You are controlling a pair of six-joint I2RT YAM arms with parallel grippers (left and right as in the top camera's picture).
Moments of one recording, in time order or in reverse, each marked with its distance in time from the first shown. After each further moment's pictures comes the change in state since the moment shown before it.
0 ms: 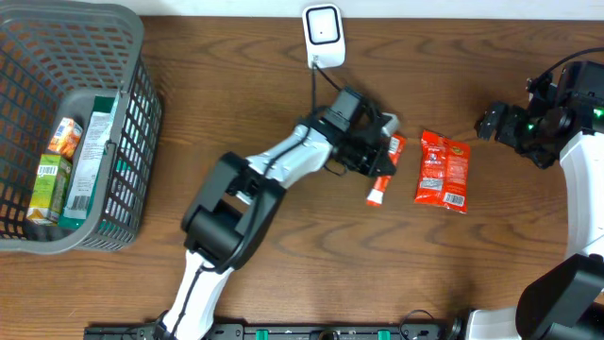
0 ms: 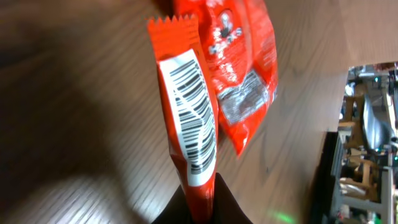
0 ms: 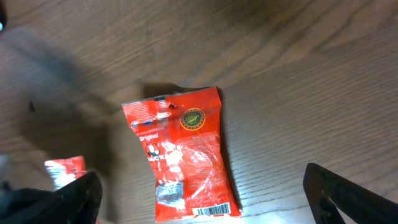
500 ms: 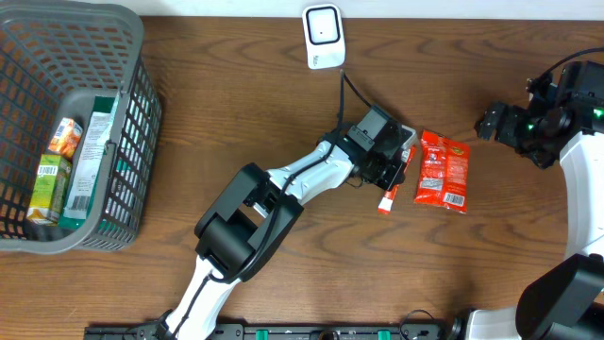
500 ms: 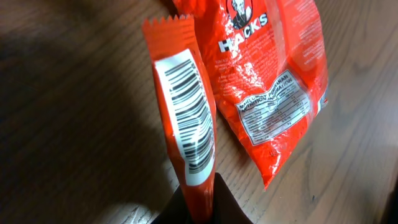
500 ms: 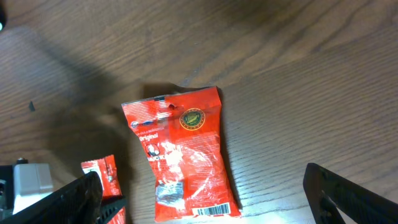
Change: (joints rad) left arm -0.111 0.003 0.000 0.016 -0.267 -0.003; right arm 0.000 0.000 0.000 0.000 0.000 0.000
